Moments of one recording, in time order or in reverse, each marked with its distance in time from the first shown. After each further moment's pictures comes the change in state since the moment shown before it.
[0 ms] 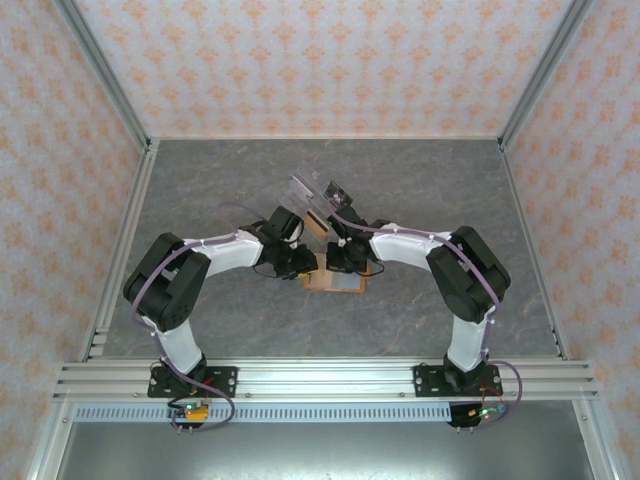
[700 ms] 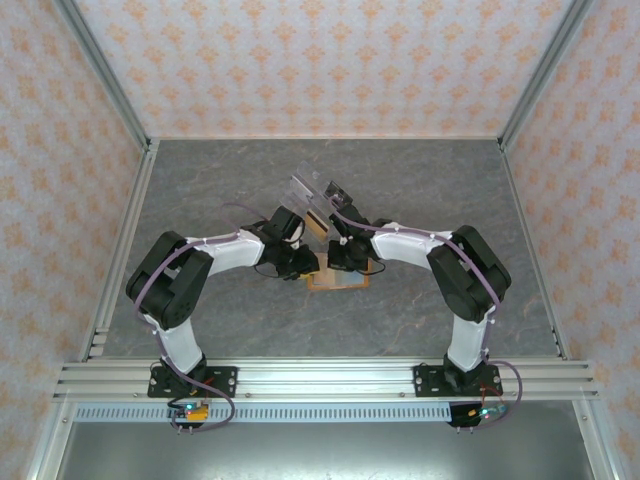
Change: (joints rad) left arm -0.002 0.016 0.006 0.011 0.042 0.007; right arm -0.011 0.000 0.000 0.011 0.001 0.000
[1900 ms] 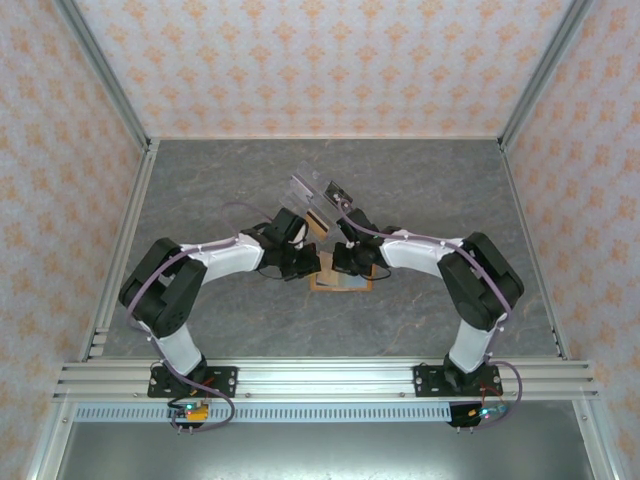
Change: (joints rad) left arm -0.039 -0.069 -0.021 0.036 -0.043 -0.010; right arm -0.005 -0.095 -0.111 0.079 -0.023 0.082
